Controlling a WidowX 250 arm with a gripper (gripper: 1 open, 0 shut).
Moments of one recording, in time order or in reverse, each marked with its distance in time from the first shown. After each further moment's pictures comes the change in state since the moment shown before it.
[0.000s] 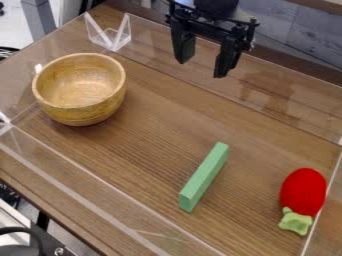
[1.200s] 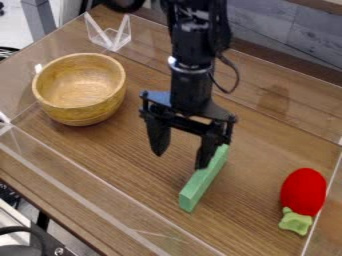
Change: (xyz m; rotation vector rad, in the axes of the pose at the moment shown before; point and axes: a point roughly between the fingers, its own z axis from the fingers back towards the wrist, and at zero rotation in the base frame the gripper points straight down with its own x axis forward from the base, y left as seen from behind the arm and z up) arm -0.072 -0.024 -0.071 -0.040 0.114 0.165
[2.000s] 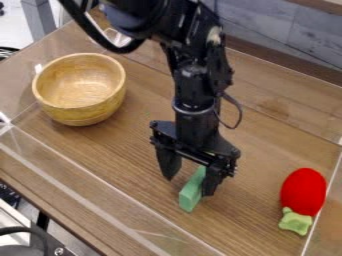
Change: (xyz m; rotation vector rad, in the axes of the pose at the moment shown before) arm 0.004 -0.009 -0.033 -0.034 -0.100 -0.117
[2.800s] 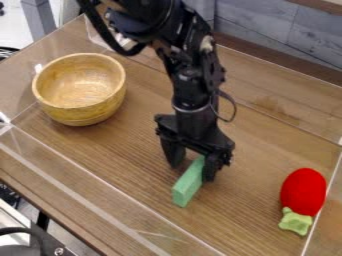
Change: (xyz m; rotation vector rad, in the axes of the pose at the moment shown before) arm 0.031 0.018 -0.011 -0.002 -0.097 -0.024
